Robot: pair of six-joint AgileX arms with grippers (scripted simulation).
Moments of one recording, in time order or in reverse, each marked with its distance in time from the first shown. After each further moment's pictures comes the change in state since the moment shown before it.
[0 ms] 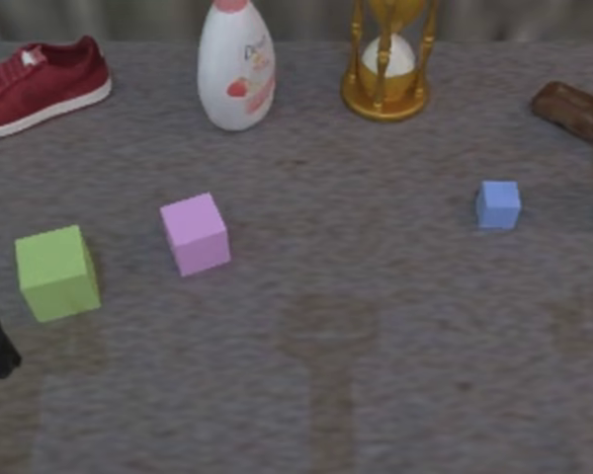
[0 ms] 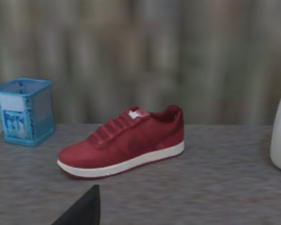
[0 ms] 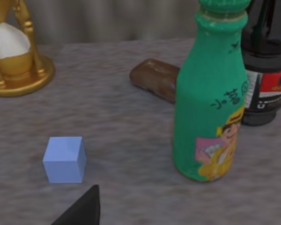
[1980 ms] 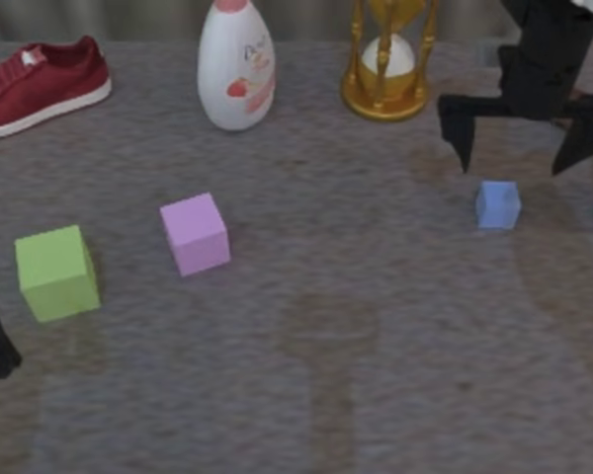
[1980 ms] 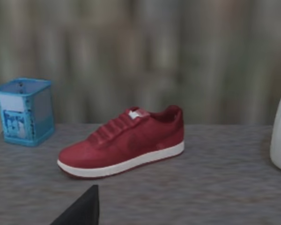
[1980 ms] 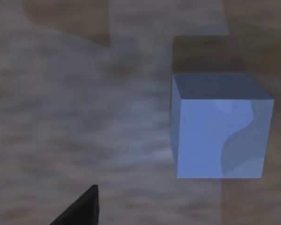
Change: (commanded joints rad) left arm 0.000 0.000 0.000 0.000 0.000 0.000; right arm 0.229 2.082 1.915 -1.102 -0.016 0.237
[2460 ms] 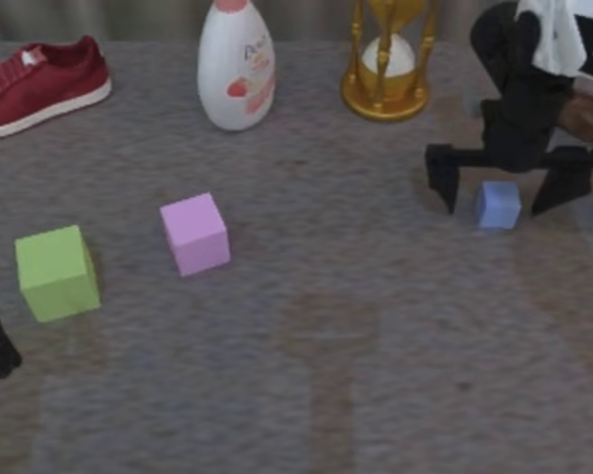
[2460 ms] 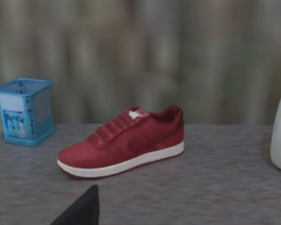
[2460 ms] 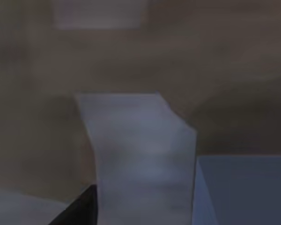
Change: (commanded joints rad) left arm 0.000 0.000 0.000 0.000 0.000 0.000; right arm 0.006 0.057 -0.211 0.274 0.000 0.002
